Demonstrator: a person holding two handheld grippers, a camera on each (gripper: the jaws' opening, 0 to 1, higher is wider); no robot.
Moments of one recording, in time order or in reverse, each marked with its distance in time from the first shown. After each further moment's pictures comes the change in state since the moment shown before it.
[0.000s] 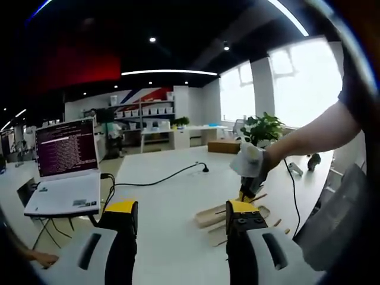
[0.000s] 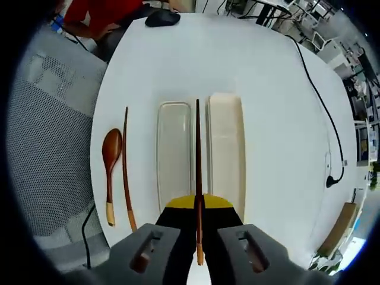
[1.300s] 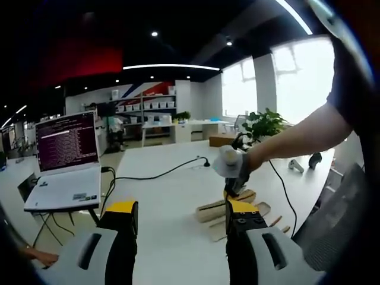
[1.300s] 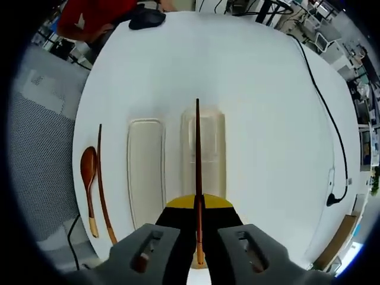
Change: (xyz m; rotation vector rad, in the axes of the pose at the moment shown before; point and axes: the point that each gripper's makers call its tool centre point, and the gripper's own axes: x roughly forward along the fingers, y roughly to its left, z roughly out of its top) left arm 0.000 -0.005 -0.005 -0.012 0.048 0.003; right arm 0.036 -0.032 0.025 -0.017 -0.004 0.026
